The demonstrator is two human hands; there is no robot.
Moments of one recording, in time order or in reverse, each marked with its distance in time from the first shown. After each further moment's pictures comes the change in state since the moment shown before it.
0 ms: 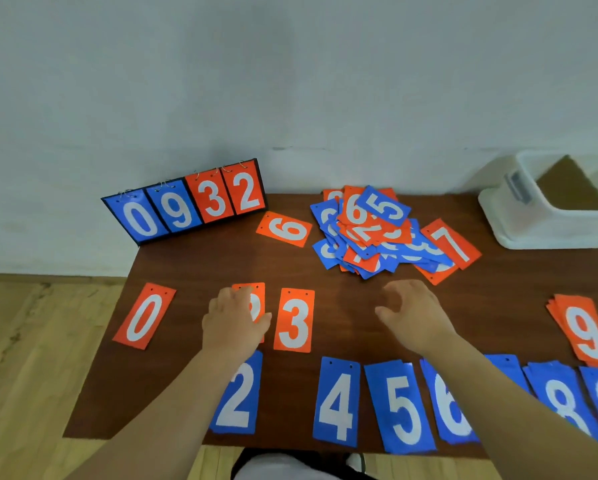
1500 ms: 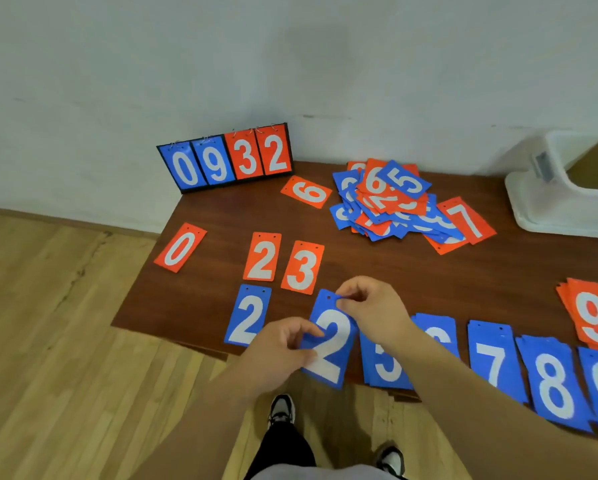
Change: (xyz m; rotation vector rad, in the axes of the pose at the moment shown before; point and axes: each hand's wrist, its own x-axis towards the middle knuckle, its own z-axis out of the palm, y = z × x) left_hand -0.187 0.046 0.034 -0.788 -0.364 -0.029; right_hand -0.102 -0.012 0.027 0.580 -0.236 -0.174
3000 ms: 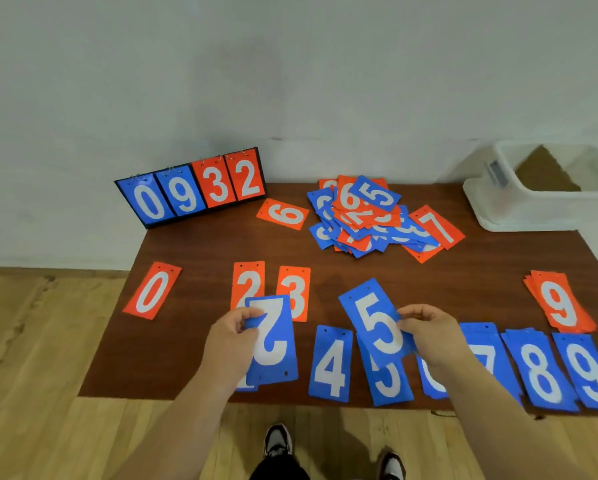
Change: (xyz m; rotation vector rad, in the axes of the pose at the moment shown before) left_hand 0.053 -0.001 -0.081 -0.265 0.300 -0.129; right_hand -0.007 0.035 -0.037 0.262 0.448 0.418
